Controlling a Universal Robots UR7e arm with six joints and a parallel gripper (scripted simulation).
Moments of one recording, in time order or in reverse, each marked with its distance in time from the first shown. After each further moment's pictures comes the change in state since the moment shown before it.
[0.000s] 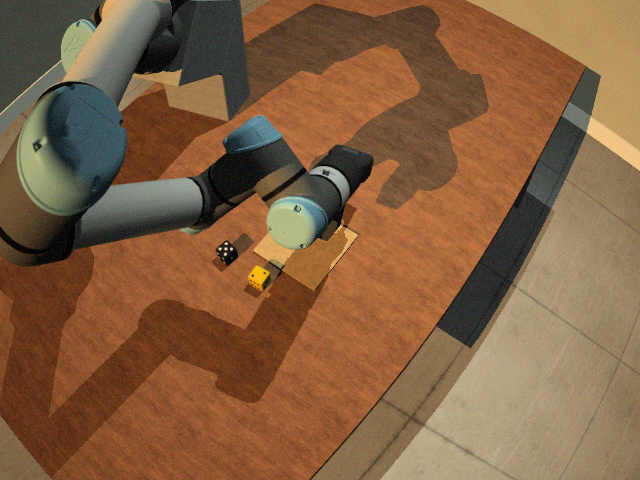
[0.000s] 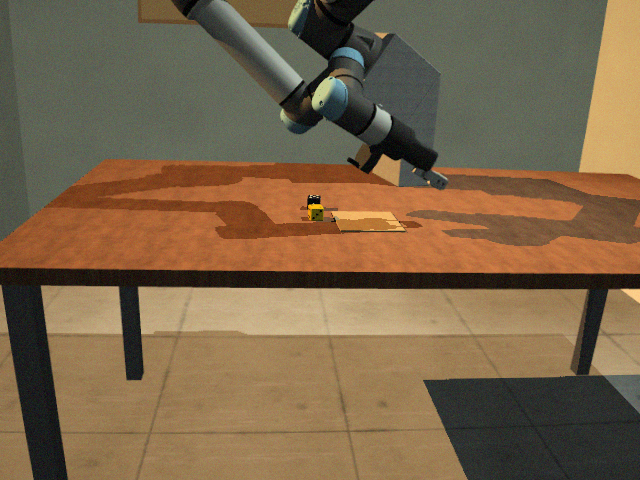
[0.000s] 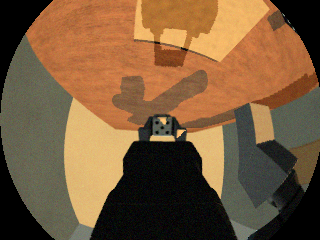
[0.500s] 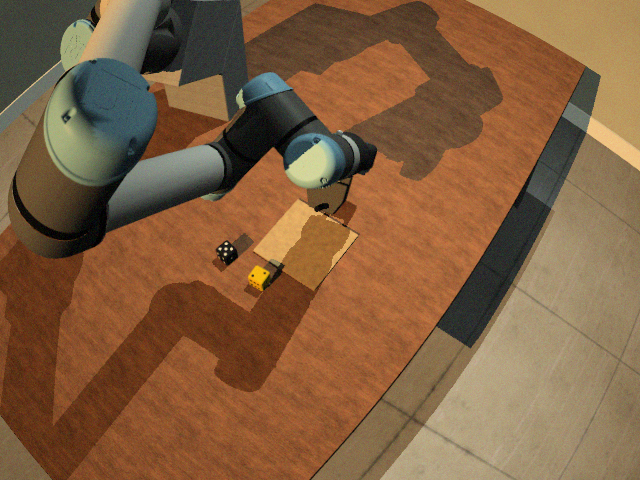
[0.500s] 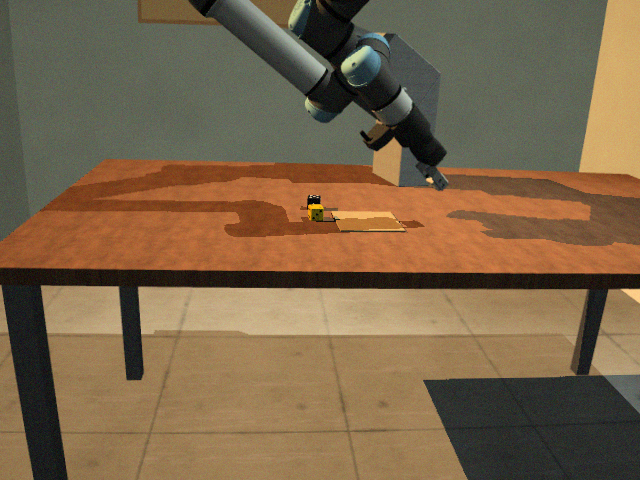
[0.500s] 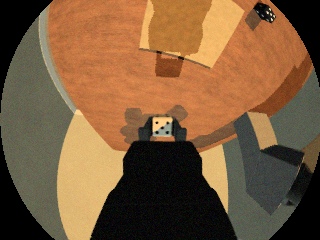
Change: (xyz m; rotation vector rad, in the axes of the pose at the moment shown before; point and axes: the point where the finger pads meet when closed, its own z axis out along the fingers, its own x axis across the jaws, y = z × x) arm 0.001 0.001 0.002 0.281 0.004 -0.004
